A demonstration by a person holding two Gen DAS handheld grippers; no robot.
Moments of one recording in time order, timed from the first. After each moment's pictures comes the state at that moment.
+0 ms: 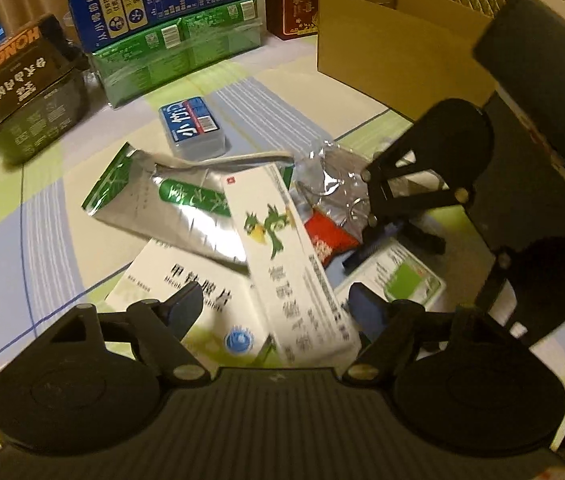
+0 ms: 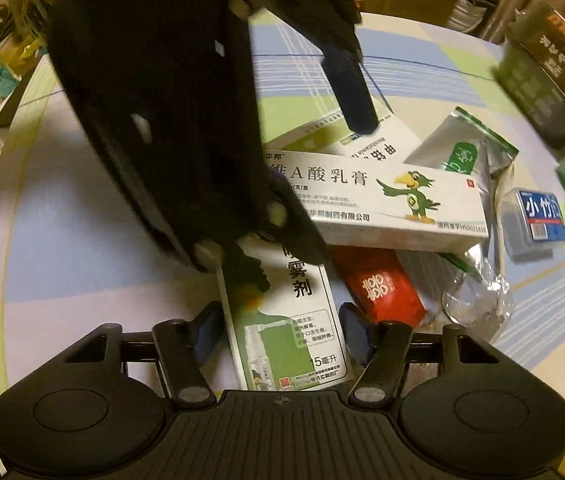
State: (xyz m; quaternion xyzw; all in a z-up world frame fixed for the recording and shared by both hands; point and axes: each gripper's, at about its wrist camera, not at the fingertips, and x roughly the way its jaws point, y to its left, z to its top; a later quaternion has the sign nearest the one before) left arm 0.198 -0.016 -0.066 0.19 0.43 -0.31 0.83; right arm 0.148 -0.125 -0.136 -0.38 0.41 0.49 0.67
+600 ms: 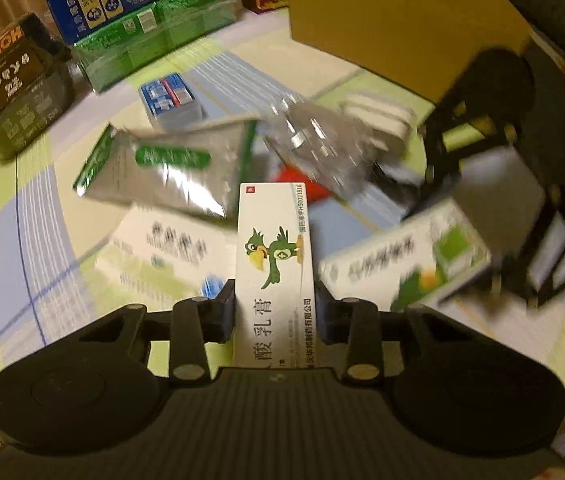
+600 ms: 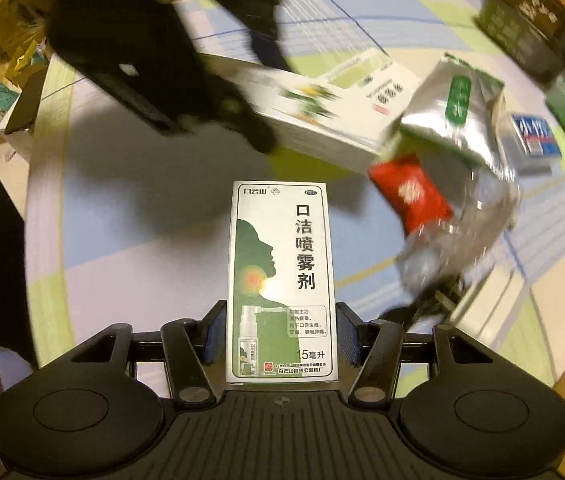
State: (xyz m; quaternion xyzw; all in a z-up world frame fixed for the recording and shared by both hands) left arm 0.155 -0.010 -0.068 0.23 0.45 -0.32 0.80; right arm 0.105 -0.151 -0.125 -0.34 0.48 0.45 0.67
